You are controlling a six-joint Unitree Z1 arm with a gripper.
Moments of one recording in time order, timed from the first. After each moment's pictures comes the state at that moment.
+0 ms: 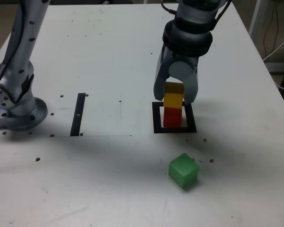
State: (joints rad) arm -0.11 2.10 -1.77 1.44 0.07 0.03
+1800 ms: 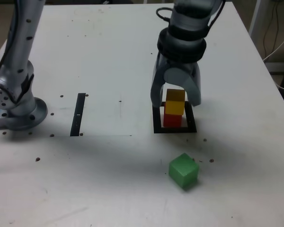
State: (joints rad) arm -0.11 2.06 -1.66 1.34 0.05 0.03
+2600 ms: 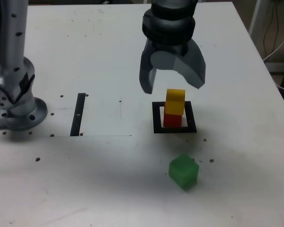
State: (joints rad) arm -0.19 1.94 -1.65 1.39 0.09 0.02
